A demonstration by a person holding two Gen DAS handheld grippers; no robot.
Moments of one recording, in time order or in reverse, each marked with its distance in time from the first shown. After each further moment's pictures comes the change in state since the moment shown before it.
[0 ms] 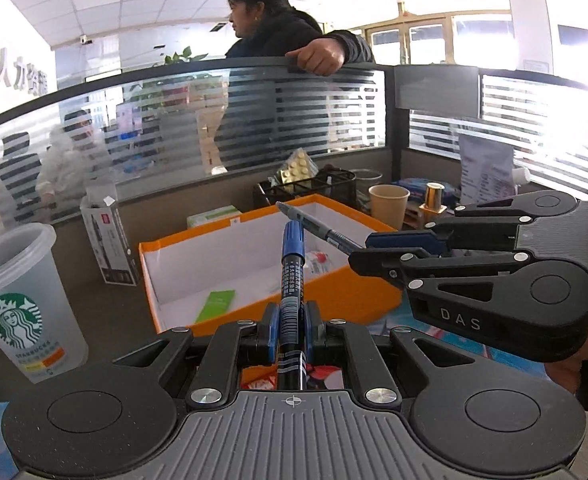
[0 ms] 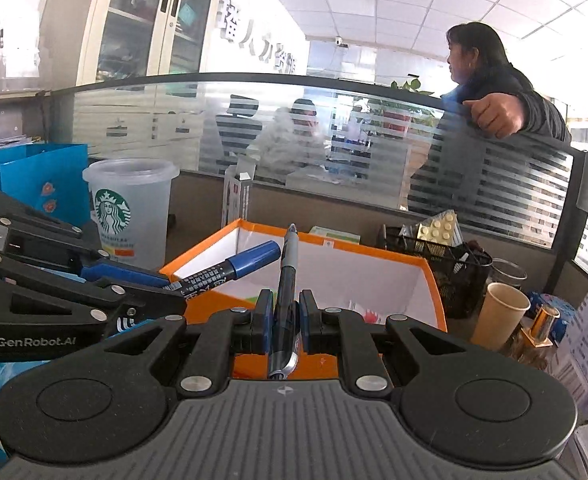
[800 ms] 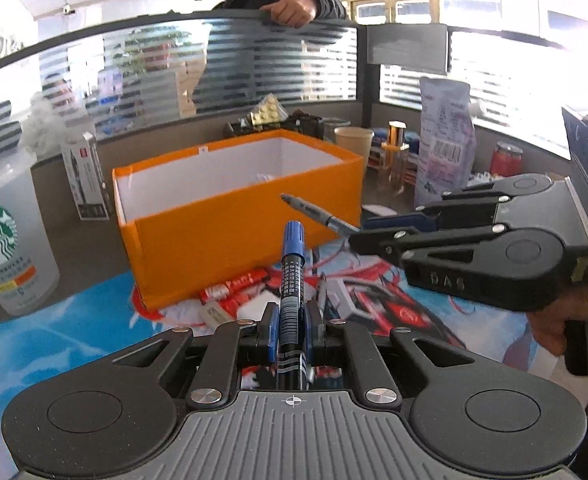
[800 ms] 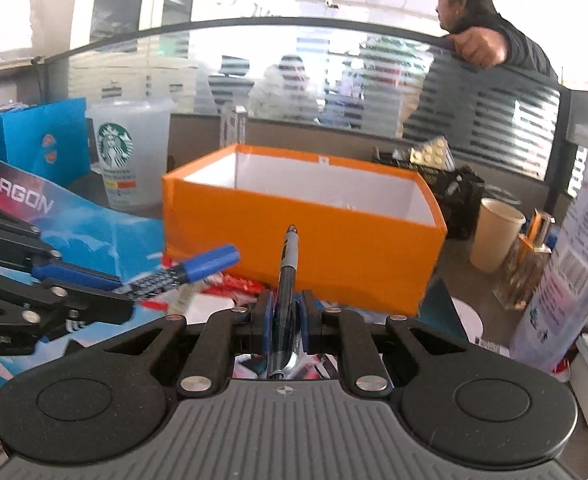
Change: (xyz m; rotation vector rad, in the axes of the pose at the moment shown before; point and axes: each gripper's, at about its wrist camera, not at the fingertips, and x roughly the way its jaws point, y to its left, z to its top) left arm -0.023 -0.025 -0.060 -0.010 0.088 -0.068; right arm -0.021 0.007 -0.061 0.033 0.108 0.003
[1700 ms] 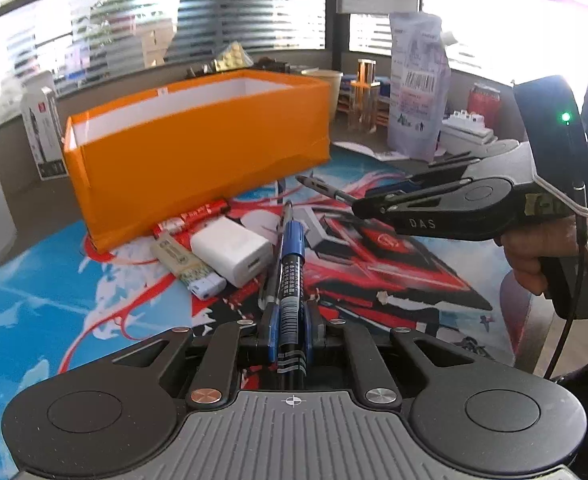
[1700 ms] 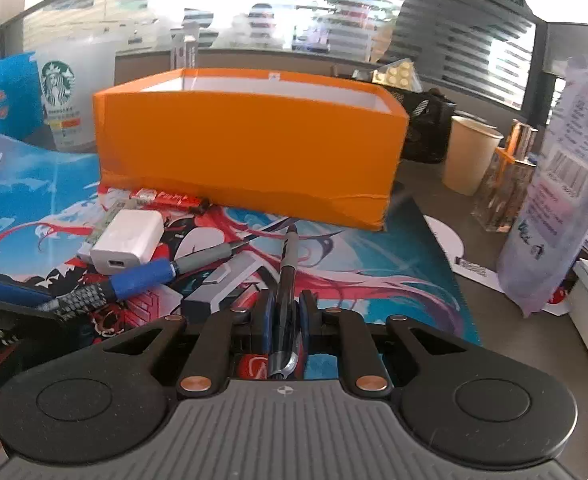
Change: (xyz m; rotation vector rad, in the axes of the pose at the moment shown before) left arm 0.027 -0.012 -0.045 0.042 0.105 -0.082; right arm 0.034 -0.038 -0.050 0.065 0.157 -0.098
